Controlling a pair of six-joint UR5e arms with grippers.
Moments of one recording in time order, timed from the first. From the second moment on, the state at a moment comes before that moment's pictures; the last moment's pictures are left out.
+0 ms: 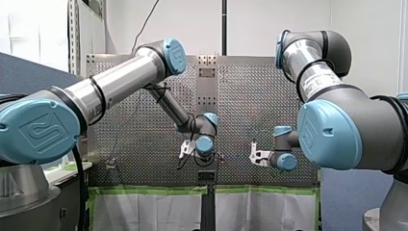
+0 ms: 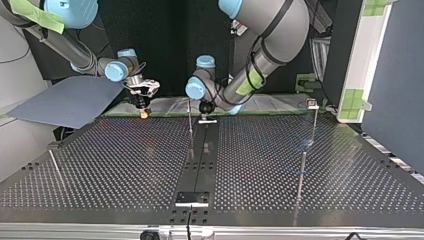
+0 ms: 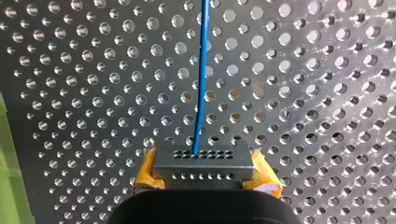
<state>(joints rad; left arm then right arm) -0.59 -2.58 -1.22 -2.87 -2.04 -1.49 1.81 -0.62 1.59 -0.85 1.29 1.64</state>
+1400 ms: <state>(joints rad) -0.68 -2.50 -1.43 -2.79 -2.06 -1.50 1.82 -0.61 1.59 -0.82 1.29 1.64</state>
